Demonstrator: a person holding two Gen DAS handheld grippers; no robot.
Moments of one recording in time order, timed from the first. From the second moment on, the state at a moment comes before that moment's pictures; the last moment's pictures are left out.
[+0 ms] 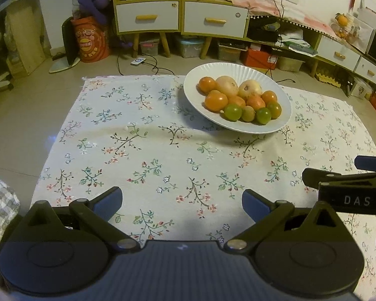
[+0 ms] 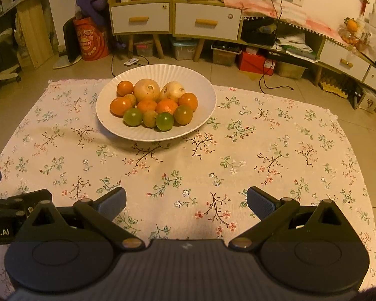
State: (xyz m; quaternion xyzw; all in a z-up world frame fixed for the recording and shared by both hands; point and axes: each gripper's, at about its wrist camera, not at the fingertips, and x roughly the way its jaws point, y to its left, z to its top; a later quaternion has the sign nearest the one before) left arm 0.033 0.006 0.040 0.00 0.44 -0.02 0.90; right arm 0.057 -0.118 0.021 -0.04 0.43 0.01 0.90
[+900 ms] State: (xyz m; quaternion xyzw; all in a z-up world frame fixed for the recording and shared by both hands) left arm 0.032 0.003 0.037 0.01 0.45 -0.02 0.90; right arm 0.056 -0.116 0.019 -0.04 0.43 0.01 0.90
